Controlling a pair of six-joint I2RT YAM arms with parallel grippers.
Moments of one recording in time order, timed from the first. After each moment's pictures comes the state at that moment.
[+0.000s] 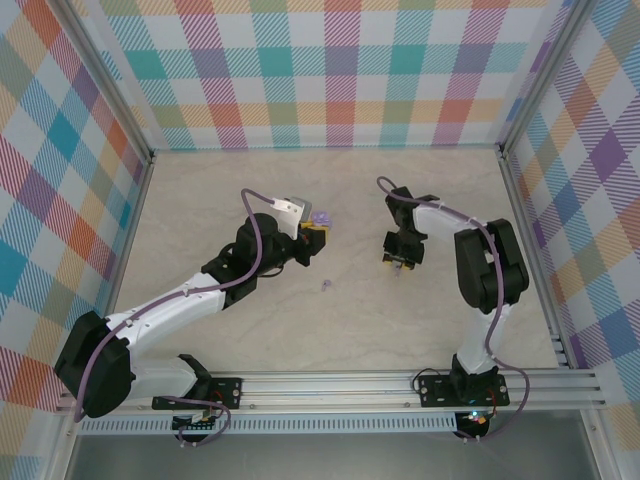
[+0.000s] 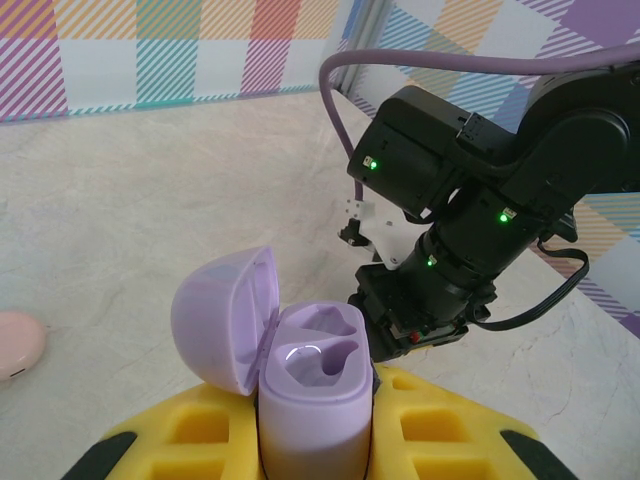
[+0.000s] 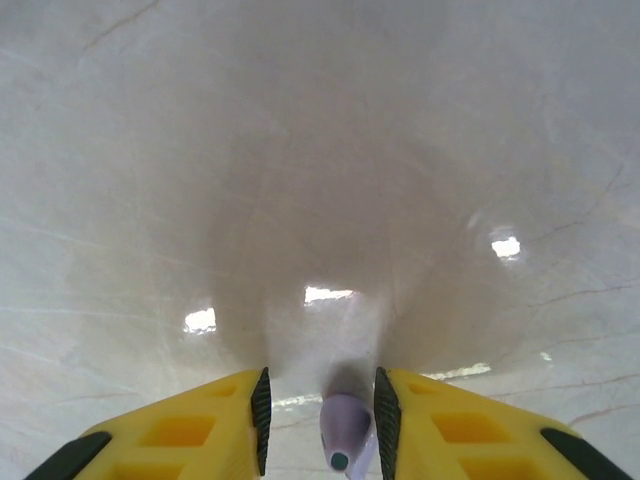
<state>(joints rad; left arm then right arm) -0.71 1.25 0.81 0.15 0.11 -0.29 0.36 1.92 1.29 -0.91 -0.05 0.61</state>
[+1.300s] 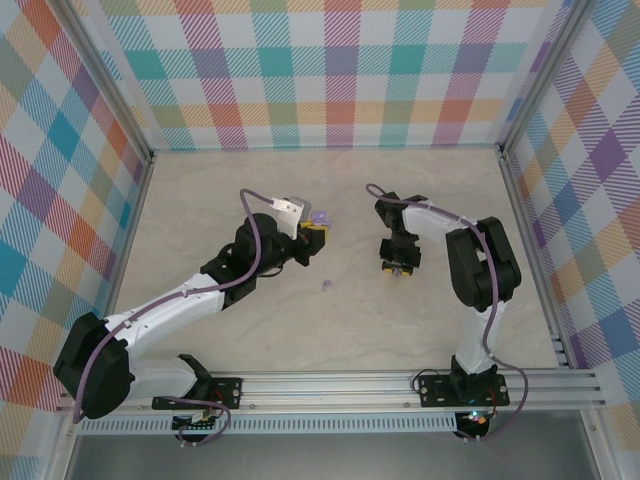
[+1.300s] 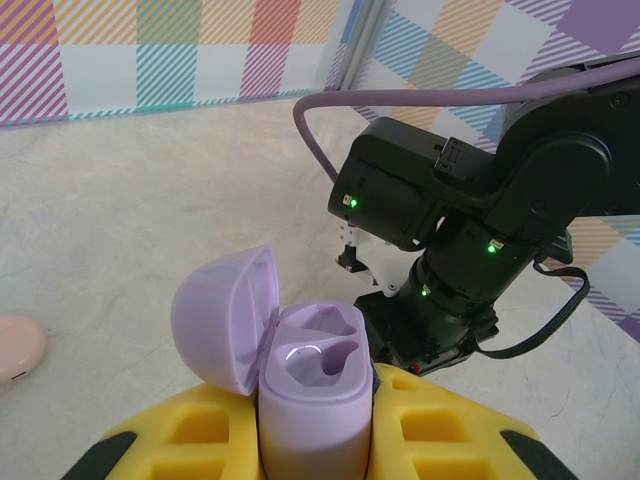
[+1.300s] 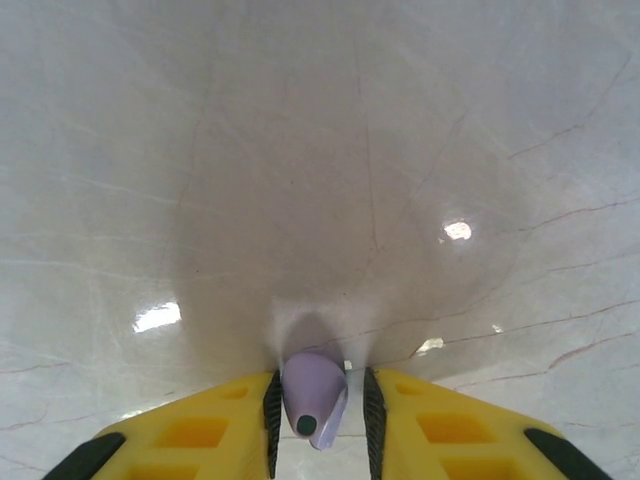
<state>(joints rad) -0.71 1.24 0.81 0.15 0.11 -0.29 0.40 1.93 1.29 -0.97 0.02 0.66</state>
